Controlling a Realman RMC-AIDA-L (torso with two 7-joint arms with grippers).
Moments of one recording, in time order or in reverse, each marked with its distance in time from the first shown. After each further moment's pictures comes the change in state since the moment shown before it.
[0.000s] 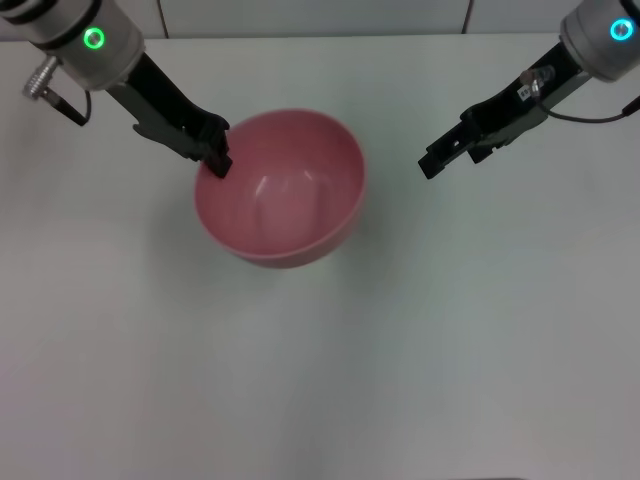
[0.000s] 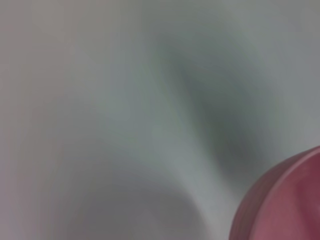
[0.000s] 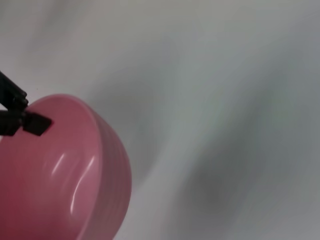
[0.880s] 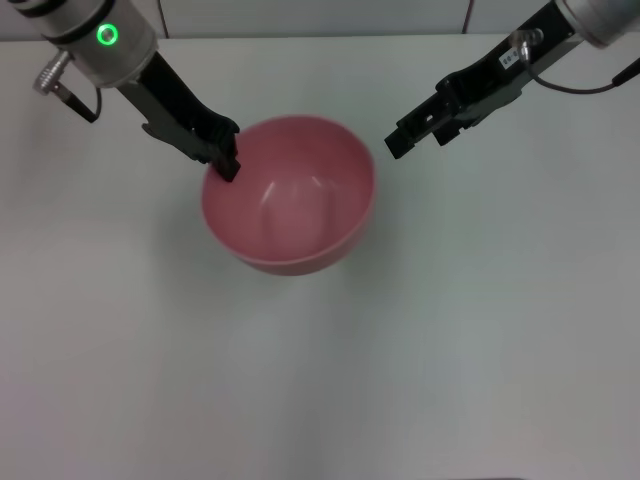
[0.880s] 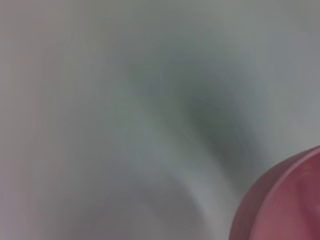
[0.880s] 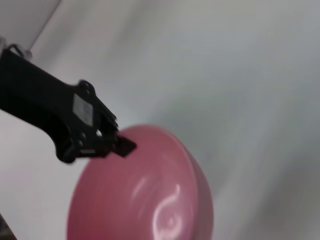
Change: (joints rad) left arm -0.049 0.000 0.018 -0.049 0.007 0.001 0.001; right arm 0.023 -0.001 0.001 -0.079 0.111 0.144 0.000
